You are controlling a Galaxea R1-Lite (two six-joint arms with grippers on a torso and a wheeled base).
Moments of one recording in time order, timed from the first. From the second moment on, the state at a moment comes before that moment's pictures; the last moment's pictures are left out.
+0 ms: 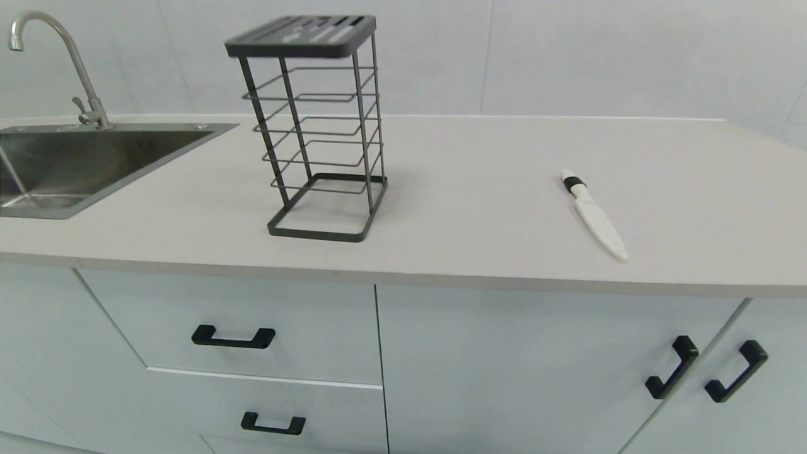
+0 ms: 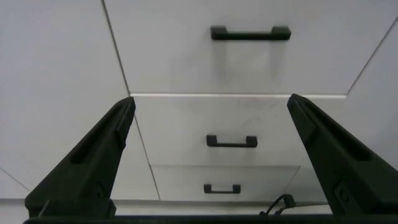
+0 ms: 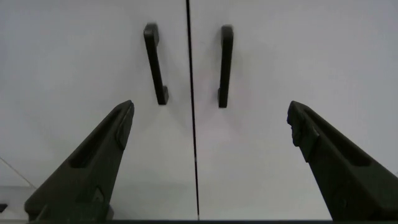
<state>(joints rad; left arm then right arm) 0.00 0.00 0.00 0.00 -0.08 0.00 0.00 0.02 0.00 0.00 -0.03 0.01</state>
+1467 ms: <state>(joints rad) 0.00 0.00 0.00 0.00 -0.07 0.00 0.00 0.02 0.00 0.00 -0.03 0.01</state>
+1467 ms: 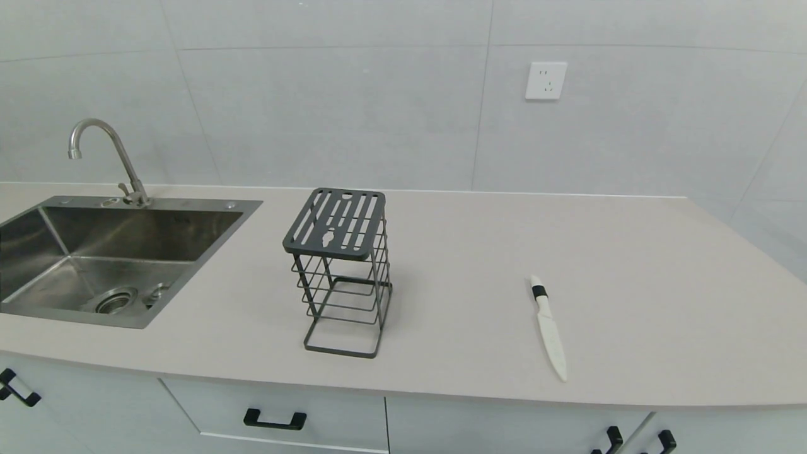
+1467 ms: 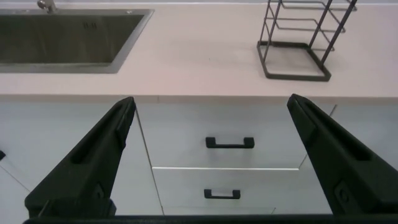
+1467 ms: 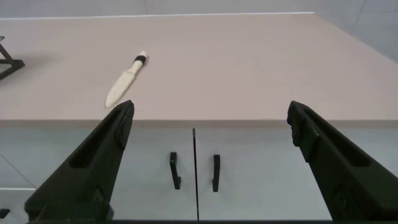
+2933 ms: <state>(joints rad) 0.00 0.00 0.00 0.00 -0.07 0.00 0.00 0.02 0.00 0.00 -0.03 0.01</state>
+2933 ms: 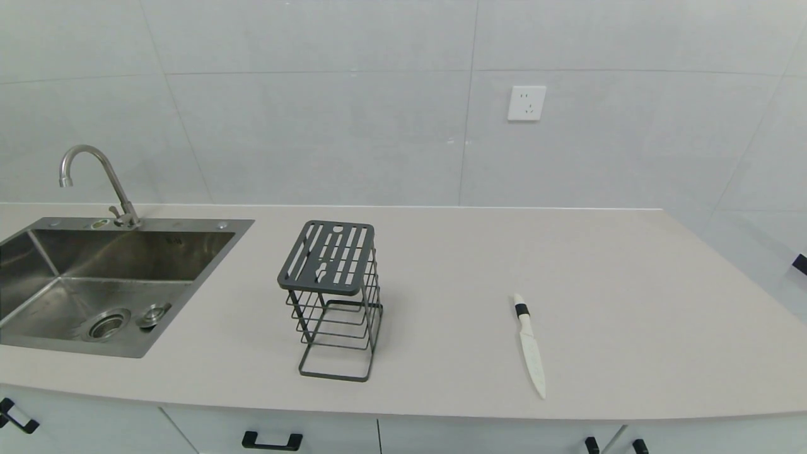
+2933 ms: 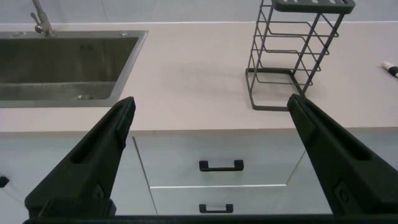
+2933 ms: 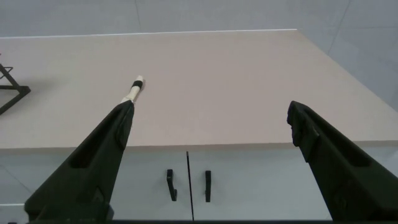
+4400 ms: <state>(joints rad) 0.00 0.00 0.00 0.00 -0.08 0.01 0.00 0.02 0.00 0.00 -0.03 0.01</state>
